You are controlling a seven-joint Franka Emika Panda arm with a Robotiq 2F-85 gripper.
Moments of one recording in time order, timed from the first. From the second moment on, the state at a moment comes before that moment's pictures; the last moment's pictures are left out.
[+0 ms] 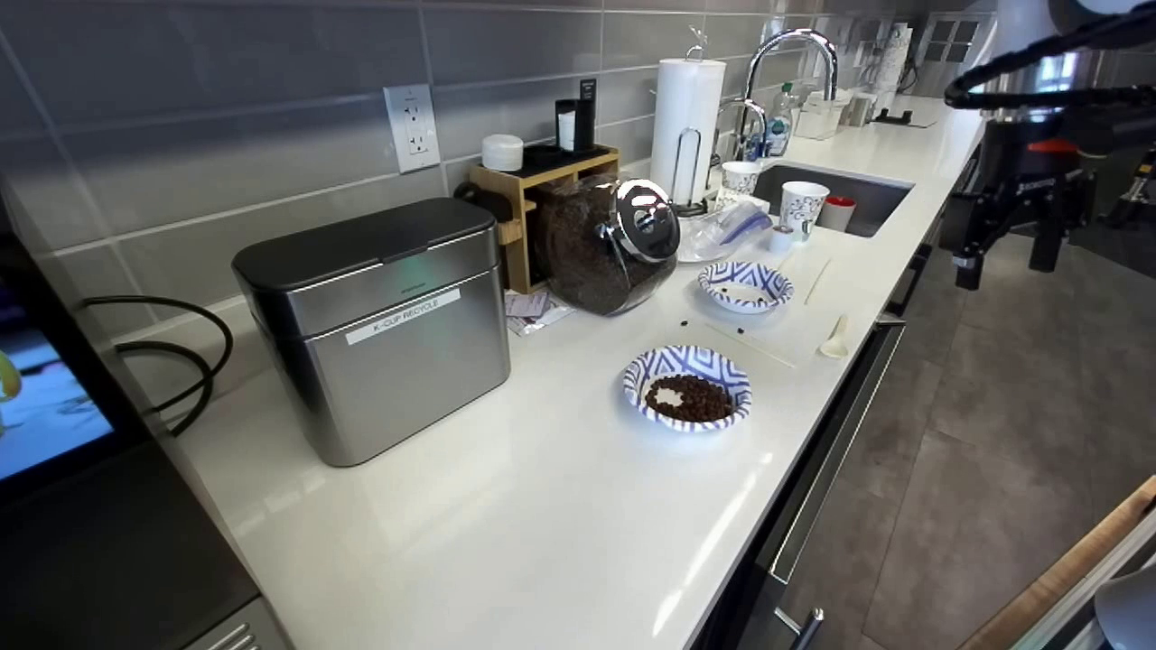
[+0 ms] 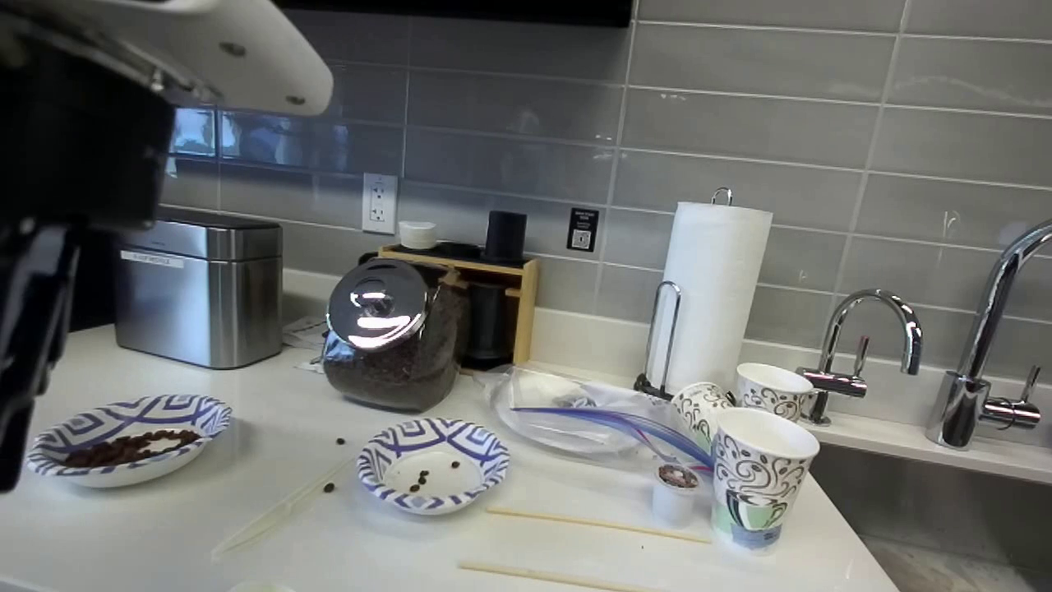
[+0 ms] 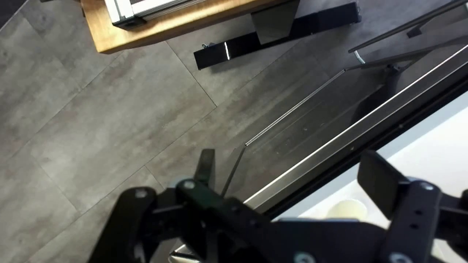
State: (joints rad) arm -0.10 -0.66 0.01 -2.77 -0.12 1.92 0.23
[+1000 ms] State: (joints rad) arm -0.20 -0.57 0.03 -2.78 -0.12 2.26 0.47
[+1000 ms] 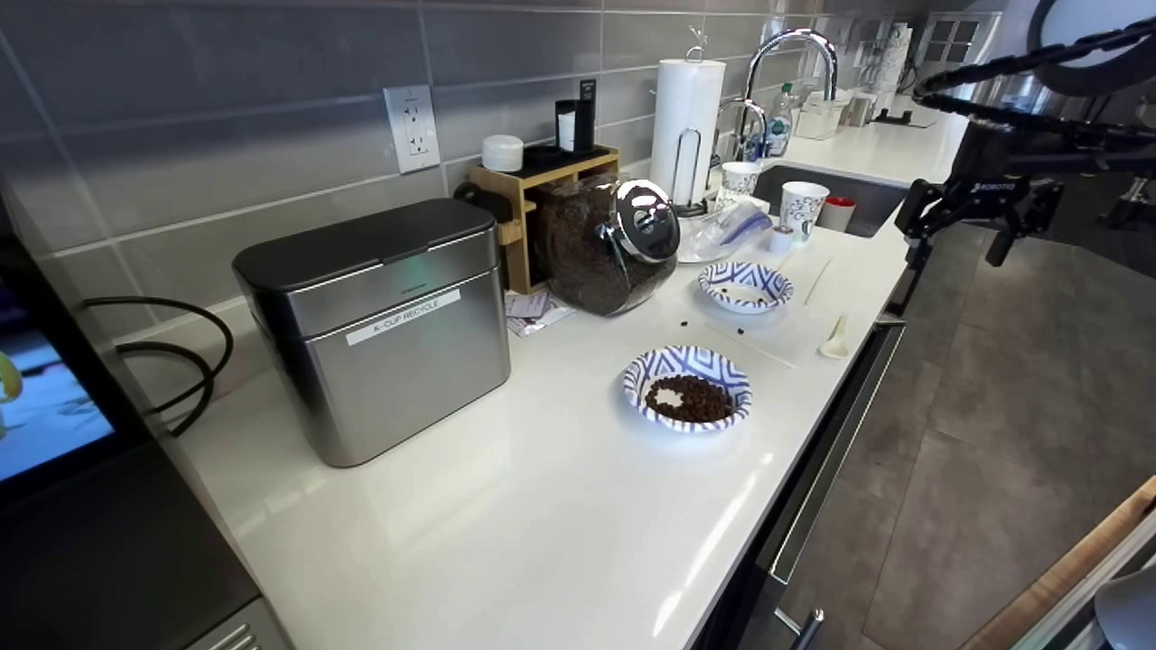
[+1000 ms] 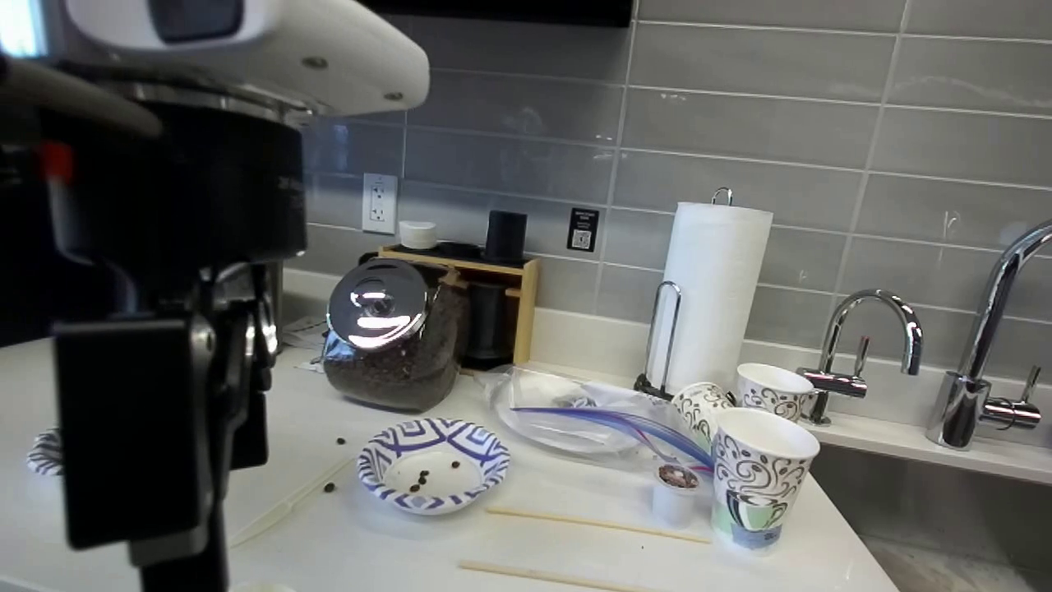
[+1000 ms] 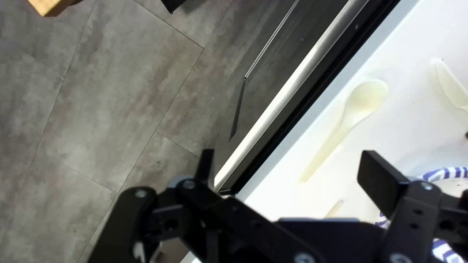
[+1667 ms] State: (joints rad) arm -0.20 -0.29 0.06 -2.78 -0.12 2.58 0.53
